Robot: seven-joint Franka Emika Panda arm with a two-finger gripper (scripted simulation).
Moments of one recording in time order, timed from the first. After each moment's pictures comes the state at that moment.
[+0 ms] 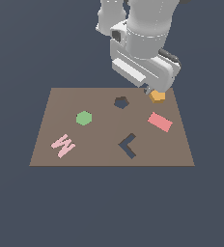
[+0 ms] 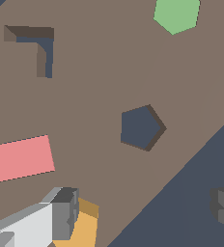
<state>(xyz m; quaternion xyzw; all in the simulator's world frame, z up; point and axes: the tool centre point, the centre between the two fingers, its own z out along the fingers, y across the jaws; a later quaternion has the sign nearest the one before) -0.095 0.076 0.106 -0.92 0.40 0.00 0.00</state>
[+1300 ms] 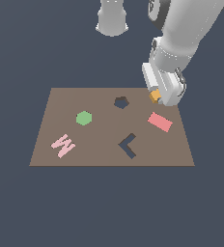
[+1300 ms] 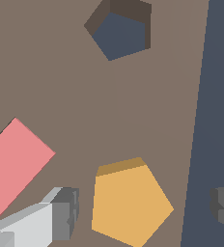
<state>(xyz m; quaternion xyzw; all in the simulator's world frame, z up) -0.107 0.161 0.056 -0.75 0.67 0.00 0.00</state>
